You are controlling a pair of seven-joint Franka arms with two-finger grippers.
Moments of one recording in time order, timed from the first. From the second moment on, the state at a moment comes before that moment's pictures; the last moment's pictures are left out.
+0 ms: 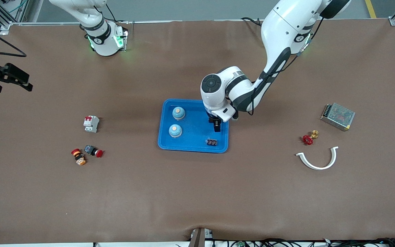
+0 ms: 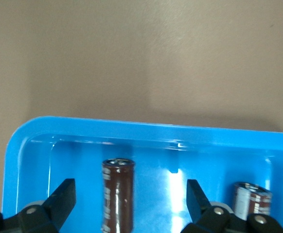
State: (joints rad) left arm -0.47 0.68 -0.34 -1.72 0.40 2.25 -2.59; right arm -0.09 -0.06 0.04 -1.59 0.04 1.57 -0.05
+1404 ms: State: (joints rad) left arm -0.32 0.57 -0.35 -1.62 0.32 2.20 -2.01; right arm -0.11 -0.04 0.05 -1.59 0.01 1.56 -0.06
